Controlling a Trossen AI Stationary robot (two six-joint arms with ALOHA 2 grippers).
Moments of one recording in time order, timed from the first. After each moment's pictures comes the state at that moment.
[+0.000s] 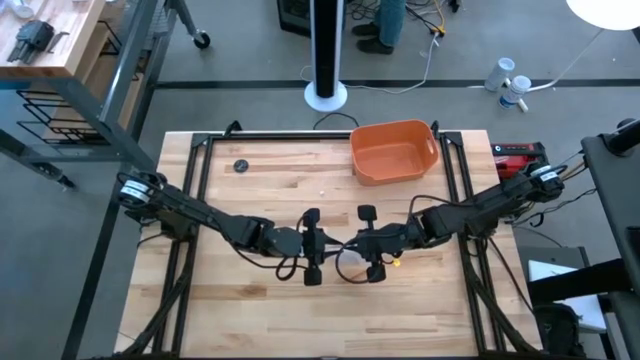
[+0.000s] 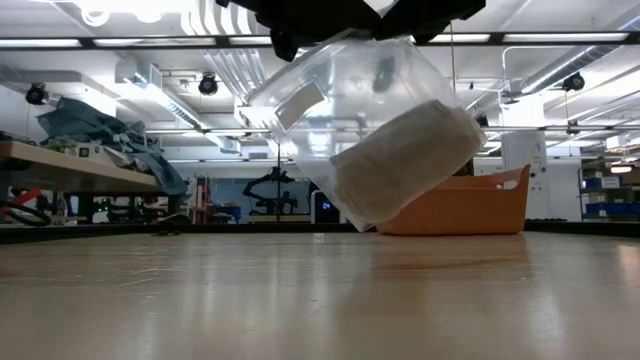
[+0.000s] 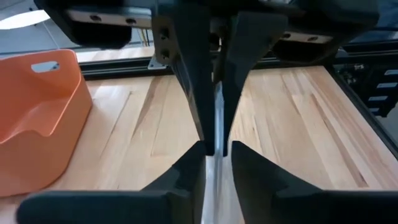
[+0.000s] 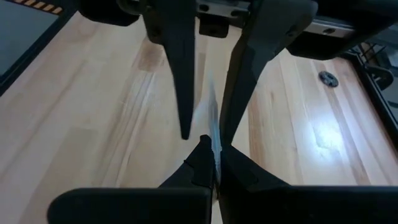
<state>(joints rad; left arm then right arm) -0.31 1.64 1.09 0.17 -0.35 -0.06 0.33 1.41 1.02 -0.19 0.28 -0.05</state>
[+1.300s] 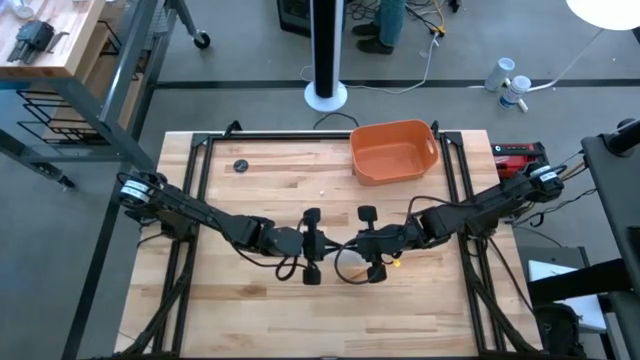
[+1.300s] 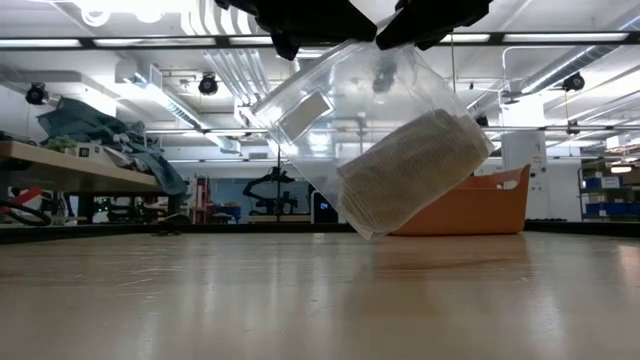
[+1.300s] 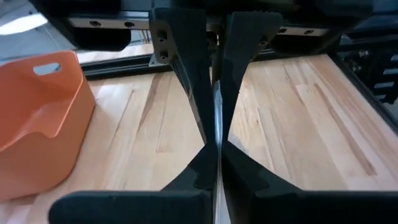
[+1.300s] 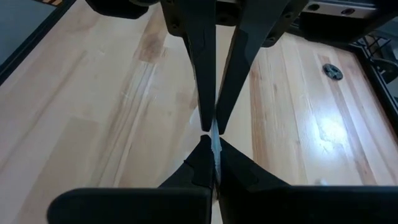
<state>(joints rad) -0.31 1.64 1.09 0.15 -0.35 -0.01 0.33 1.42 1.01 -0.21 0.28 -0.05</state>
